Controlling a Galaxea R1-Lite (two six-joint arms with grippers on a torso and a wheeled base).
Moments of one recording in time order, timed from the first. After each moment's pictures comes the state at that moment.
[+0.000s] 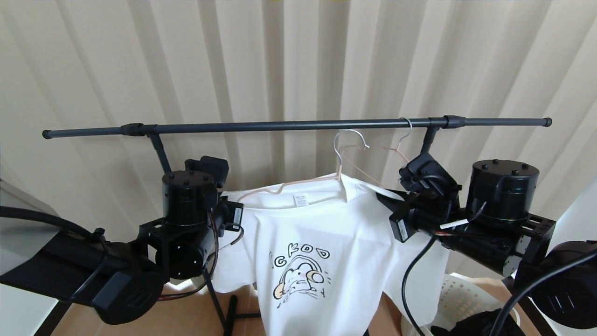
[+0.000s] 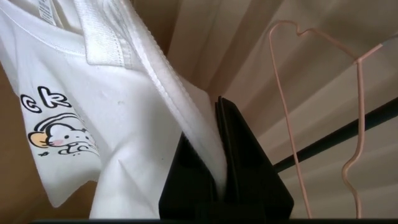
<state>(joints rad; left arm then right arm) -0.52 1.89 -0.71 -0.88 0.57 0.10 0.49 1.76 -0.65 -0.86 -0.07 -0.26</state>
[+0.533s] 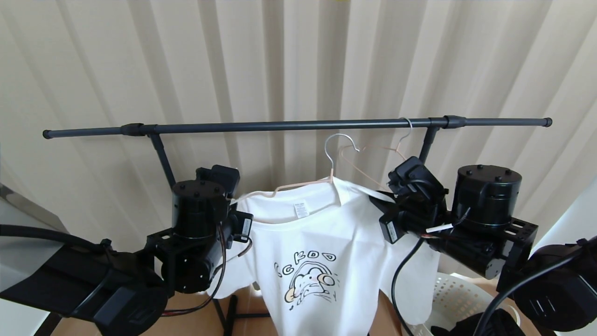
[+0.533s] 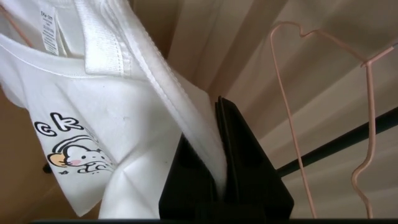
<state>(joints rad) -0.59 1.88 -0.68 -0.89 0.57 0.10 0.54 1.81 -0.66 -0.92 -0.11 -0.26</state>
